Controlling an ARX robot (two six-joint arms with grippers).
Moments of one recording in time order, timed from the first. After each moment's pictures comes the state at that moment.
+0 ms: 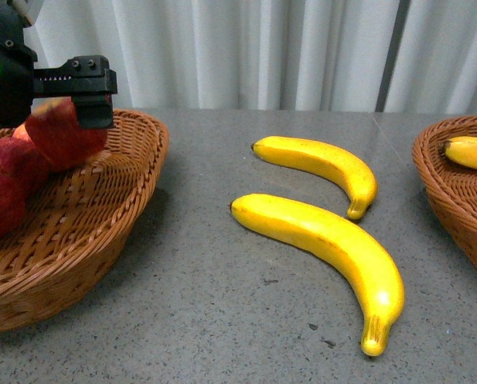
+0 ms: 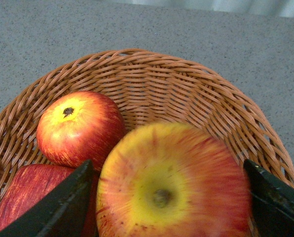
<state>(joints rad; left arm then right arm) -0.15 1.67 1.01 0.14 -0.17 -0.11 0.00 0.00 0.01 0.00 0.00 -0.01</state>
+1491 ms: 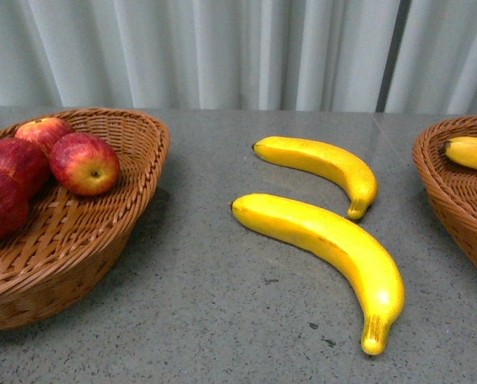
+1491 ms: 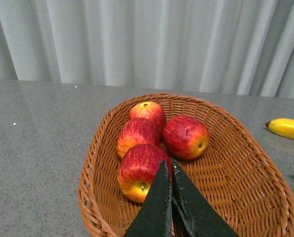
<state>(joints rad) 0.01 0.53 0.10 0.42 -0.02 -0.02 0.00 0.00 0.01 0.00 0.00 -0.01</state>
